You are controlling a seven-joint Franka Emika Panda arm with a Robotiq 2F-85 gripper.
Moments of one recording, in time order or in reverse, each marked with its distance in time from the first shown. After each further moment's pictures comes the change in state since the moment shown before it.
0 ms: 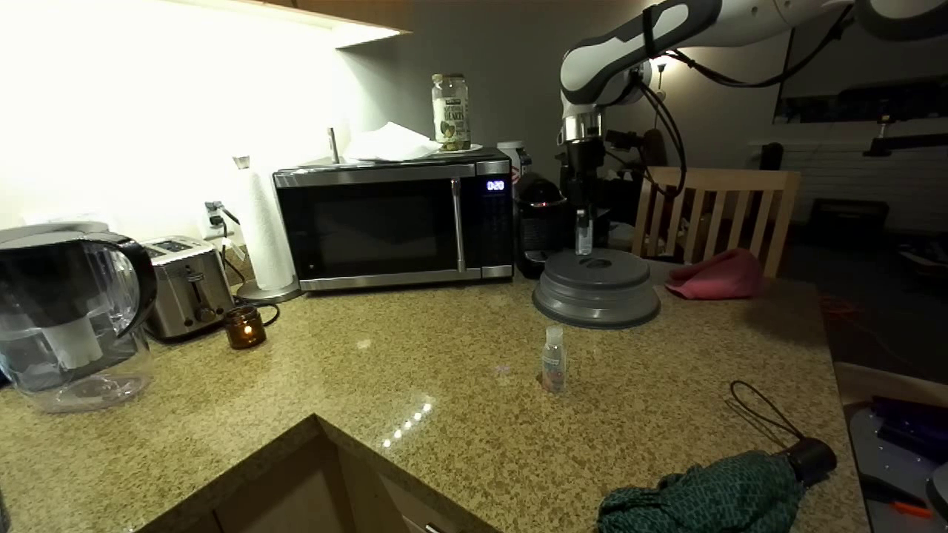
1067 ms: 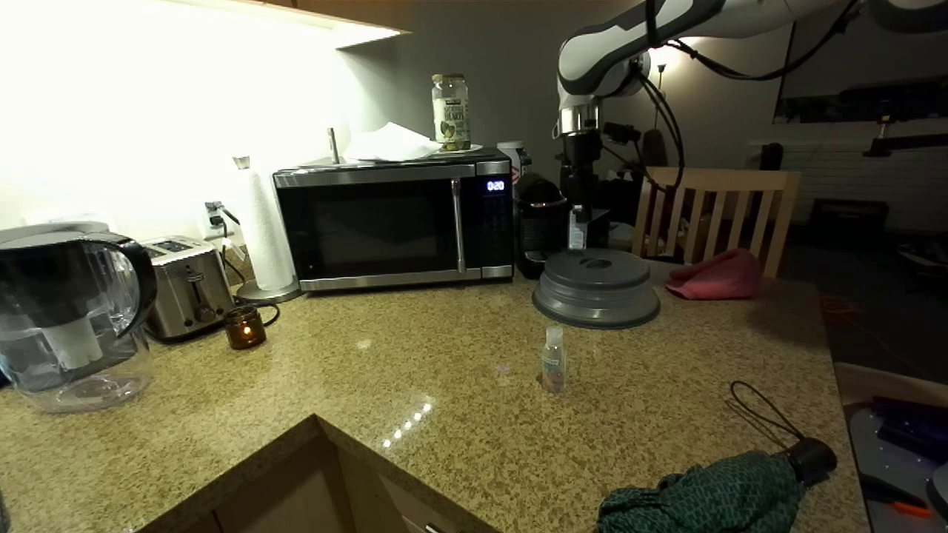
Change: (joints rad) arm 0.015 -0.027 0.014 0.000 0.001 -0.013 -0.001
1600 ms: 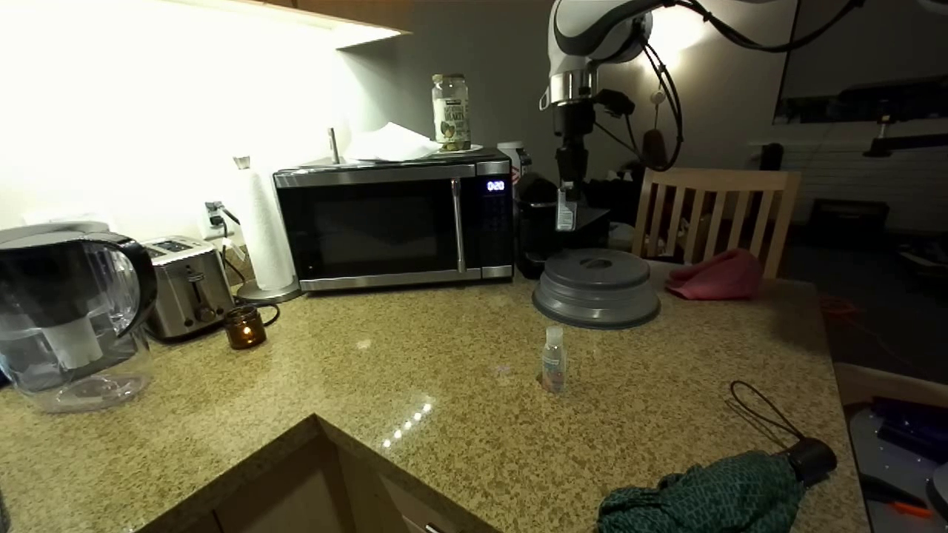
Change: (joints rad) arm 0.063 -0.085 0.023 0.010 -0.007 -0.050 0.000
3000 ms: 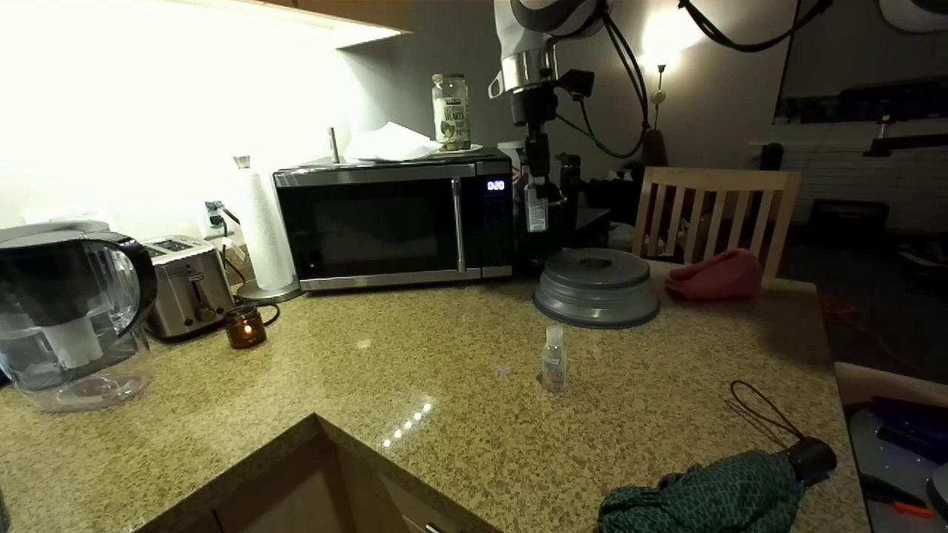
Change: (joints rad) arm 0.130 0.074 0.082 0.179 -0.108 -0.135 -0.033
